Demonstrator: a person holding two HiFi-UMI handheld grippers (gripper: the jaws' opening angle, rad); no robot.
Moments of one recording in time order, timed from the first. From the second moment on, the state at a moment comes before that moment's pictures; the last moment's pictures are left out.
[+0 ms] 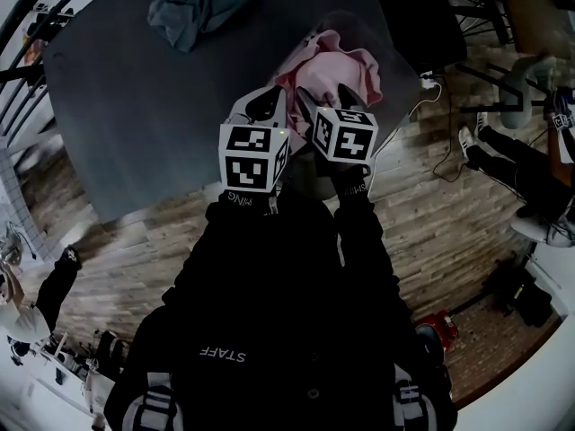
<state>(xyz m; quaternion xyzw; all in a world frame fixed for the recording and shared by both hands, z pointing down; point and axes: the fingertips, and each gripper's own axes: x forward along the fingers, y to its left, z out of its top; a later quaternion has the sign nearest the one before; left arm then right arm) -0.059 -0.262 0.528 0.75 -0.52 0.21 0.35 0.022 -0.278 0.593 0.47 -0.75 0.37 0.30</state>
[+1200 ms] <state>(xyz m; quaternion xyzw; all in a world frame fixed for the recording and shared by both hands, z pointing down) -0.063 -0.250 0.541 0.75 -0.50 0.21 0.38 0.042 -0.295 0.751 0.45 -0.67 0.35 0.49</state>
